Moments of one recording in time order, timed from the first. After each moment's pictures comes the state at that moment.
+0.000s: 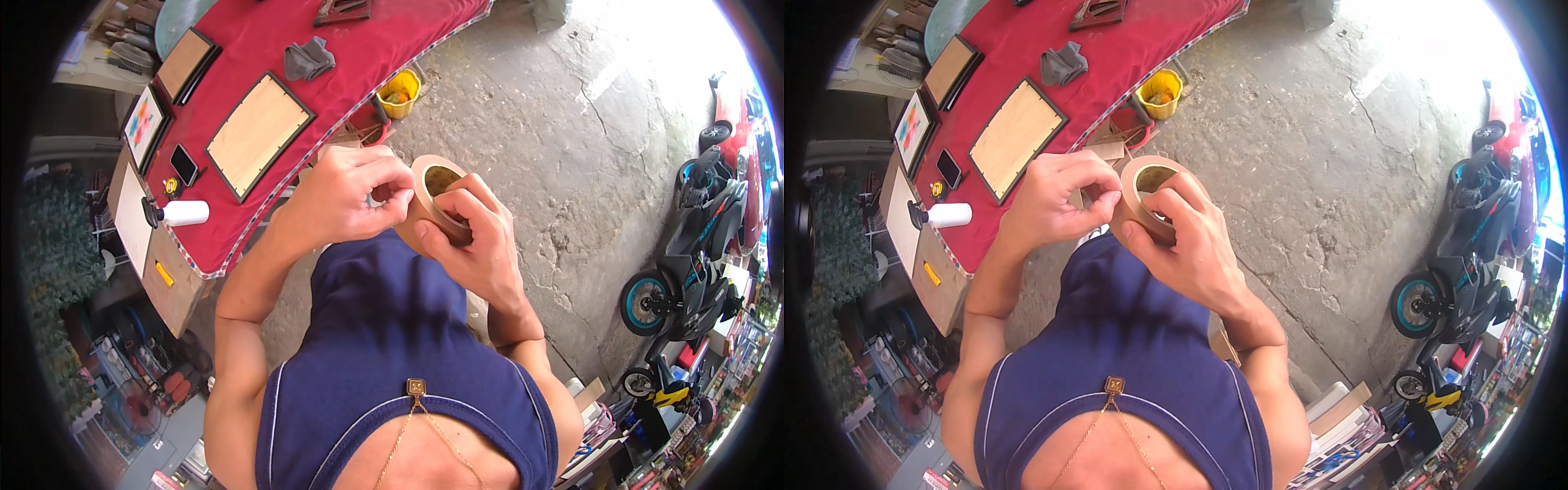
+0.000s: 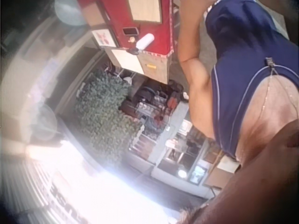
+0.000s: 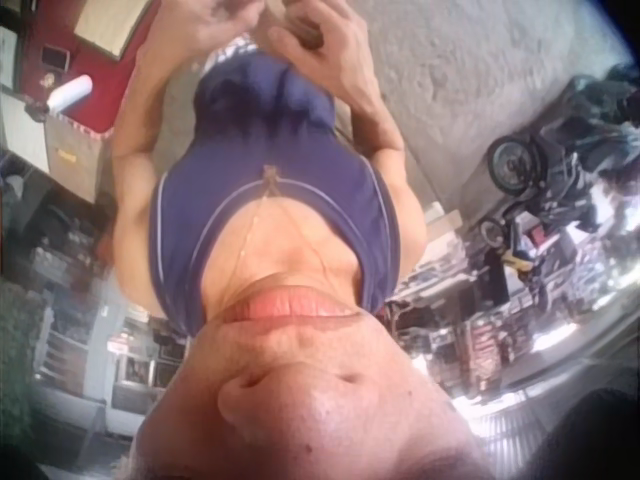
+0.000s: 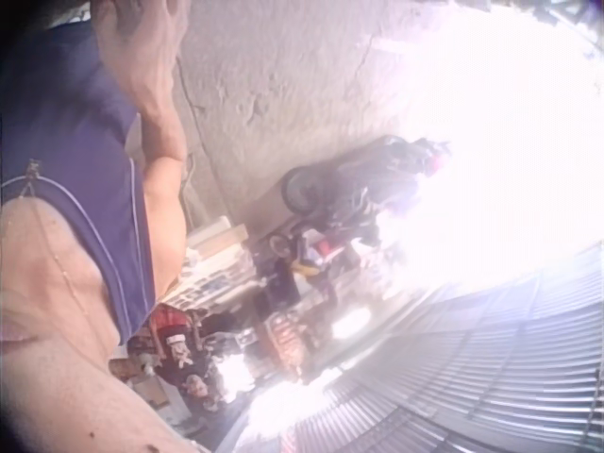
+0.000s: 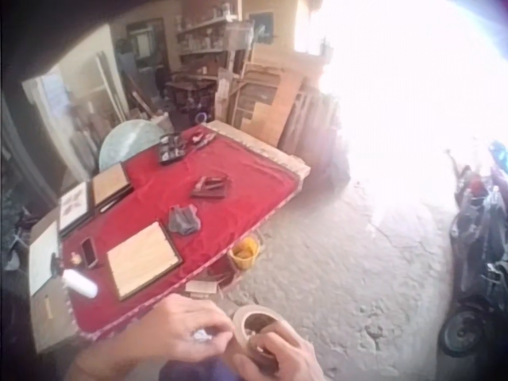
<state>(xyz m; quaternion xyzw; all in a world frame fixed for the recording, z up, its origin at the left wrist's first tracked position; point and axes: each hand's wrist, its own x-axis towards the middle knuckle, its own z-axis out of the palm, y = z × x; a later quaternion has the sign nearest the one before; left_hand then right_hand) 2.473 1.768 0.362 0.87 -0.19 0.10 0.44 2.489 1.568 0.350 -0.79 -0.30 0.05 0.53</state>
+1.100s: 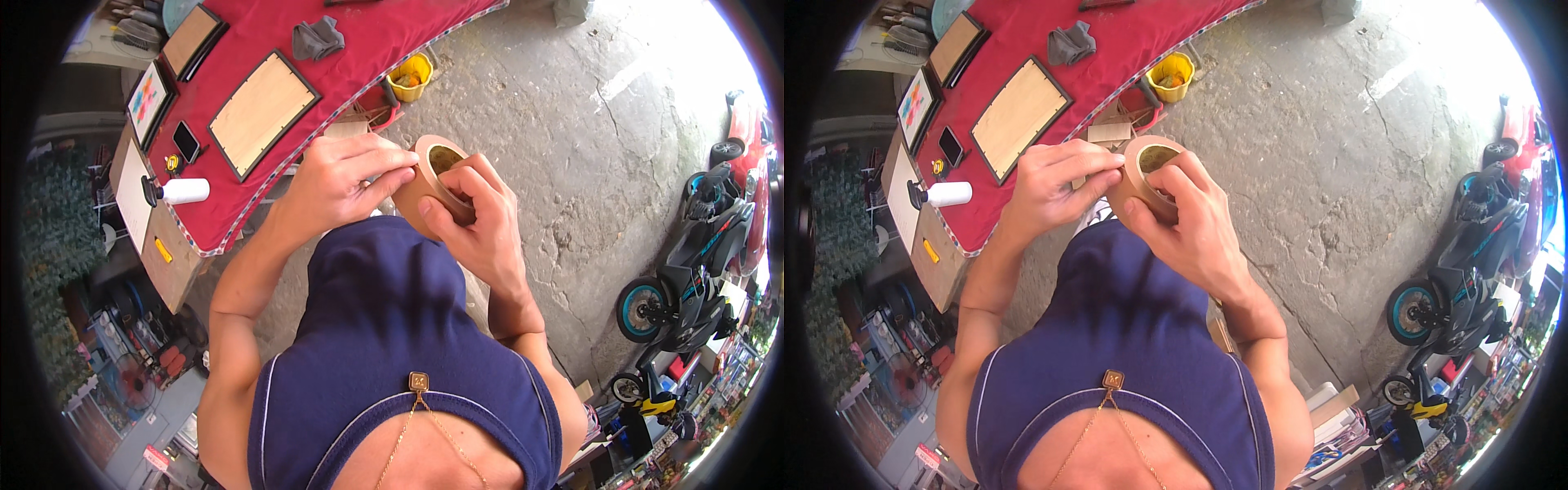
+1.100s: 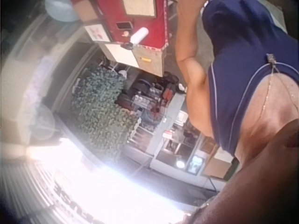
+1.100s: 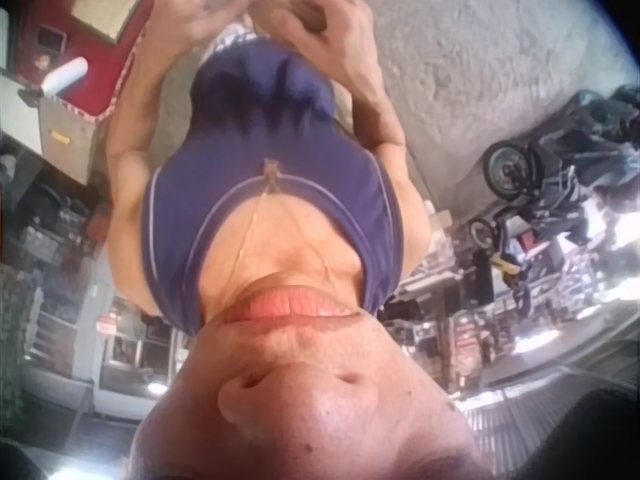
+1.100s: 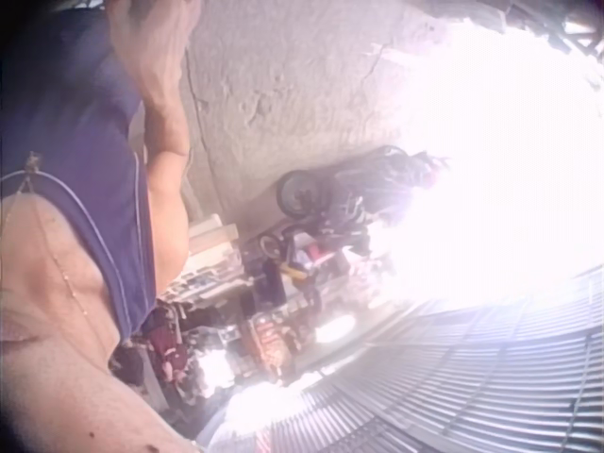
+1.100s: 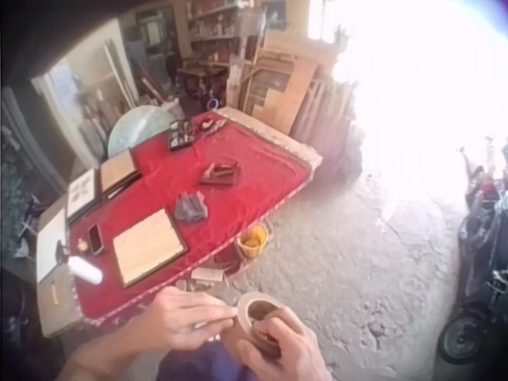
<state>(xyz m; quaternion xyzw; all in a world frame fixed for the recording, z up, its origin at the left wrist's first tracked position) 2.475 1.773 0.344 0.88 -0.19 0.17 0.39 2.510 1.570 0.343 -0.79 -0.30 0.10 0.52</state>
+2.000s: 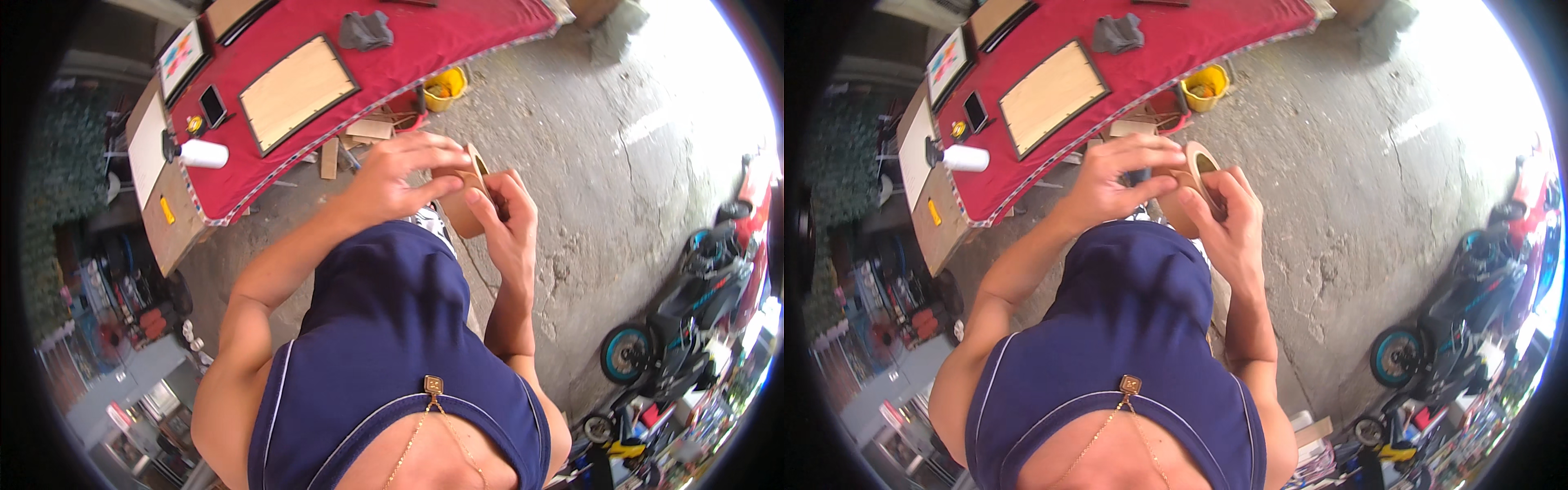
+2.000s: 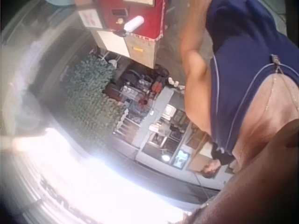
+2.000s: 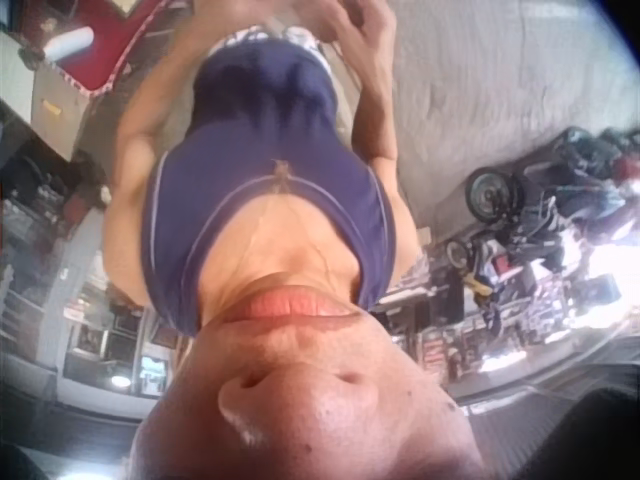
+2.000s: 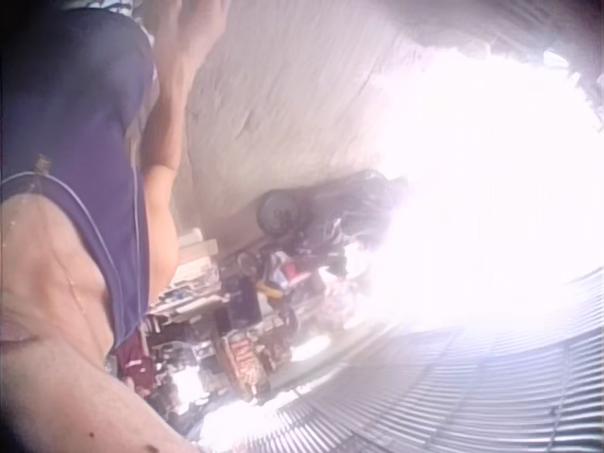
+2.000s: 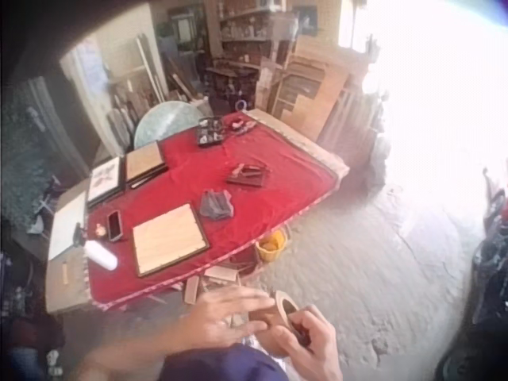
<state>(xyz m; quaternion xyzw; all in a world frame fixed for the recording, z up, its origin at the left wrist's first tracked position) 2.468 1.761 0.308 0.86 -0.10 0.18 0.48 2.514 1.573 0.303 -0.75 -0.18 0.17 0.61</state>
